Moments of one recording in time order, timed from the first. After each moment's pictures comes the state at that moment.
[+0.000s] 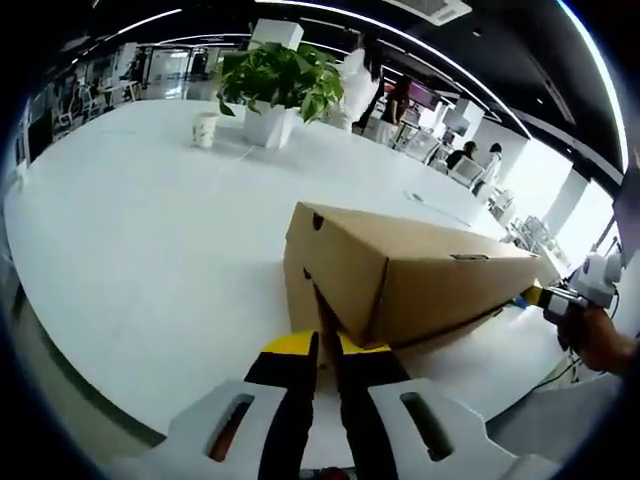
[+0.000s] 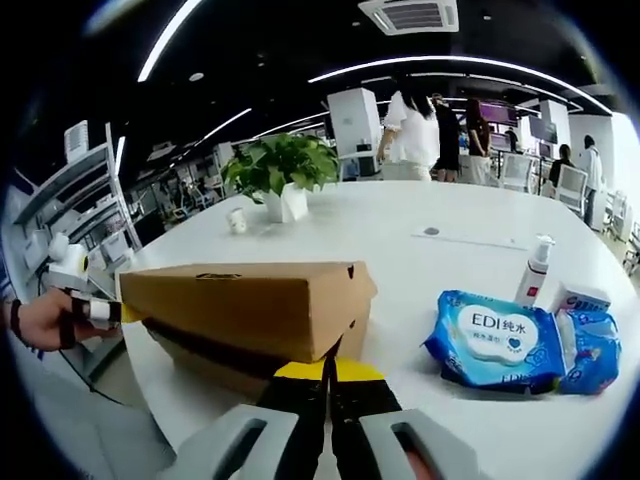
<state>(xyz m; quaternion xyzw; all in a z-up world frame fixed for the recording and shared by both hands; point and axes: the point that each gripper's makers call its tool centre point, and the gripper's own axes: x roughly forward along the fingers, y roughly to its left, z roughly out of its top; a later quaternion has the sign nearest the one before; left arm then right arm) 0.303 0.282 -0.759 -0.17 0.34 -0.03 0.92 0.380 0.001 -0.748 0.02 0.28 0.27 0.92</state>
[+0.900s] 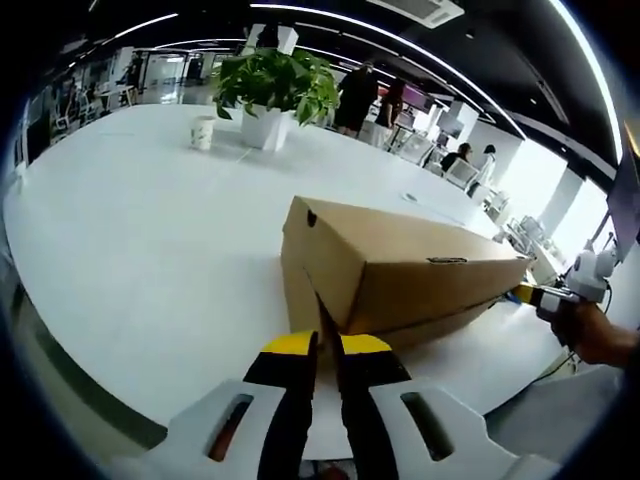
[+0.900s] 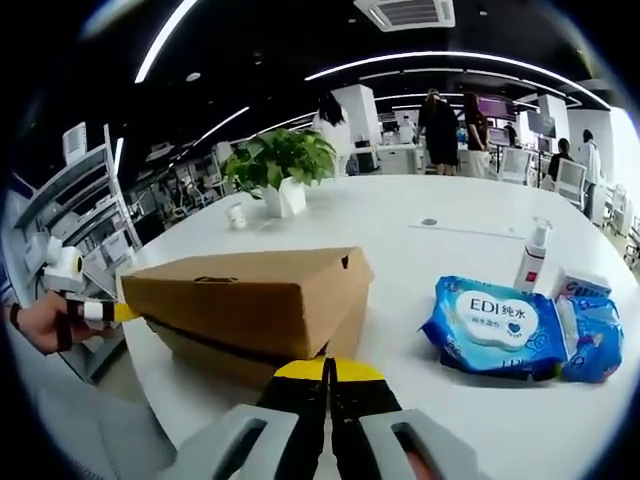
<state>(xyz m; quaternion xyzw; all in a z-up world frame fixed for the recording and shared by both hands) 0.292 0.281 -0.761 -0.17 0.33 -0.04 0.93 0.371 -0.004 -0.761 0.03 0.29 0.27 0.92</state>
